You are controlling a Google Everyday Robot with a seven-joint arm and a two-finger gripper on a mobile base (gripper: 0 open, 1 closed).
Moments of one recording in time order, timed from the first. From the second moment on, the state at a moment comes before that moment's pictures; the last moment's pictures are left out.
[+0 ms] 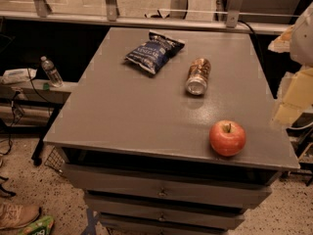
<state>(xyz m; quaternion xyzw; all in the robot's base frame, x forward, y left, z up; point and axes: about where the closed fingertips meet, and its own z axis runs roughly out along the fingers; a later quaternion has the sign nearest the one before) 0.438 -0.216 0.980 -0.60 0.78 -0.04 0.16</state>
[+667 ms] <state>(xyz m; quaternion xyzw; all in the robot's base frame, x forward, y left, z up) 0.457 -0.213 0.988 -0.58 0.80 -0.04 0.18</state>
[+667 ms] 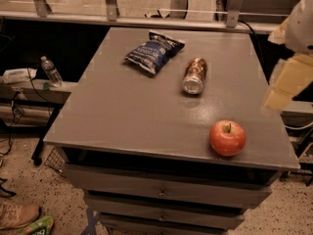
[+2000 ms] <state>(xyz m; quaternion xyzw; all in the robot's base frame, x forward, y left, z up) 0.509 -0.198 0.995 -0.50 0.84 -0.03 0.20</state>
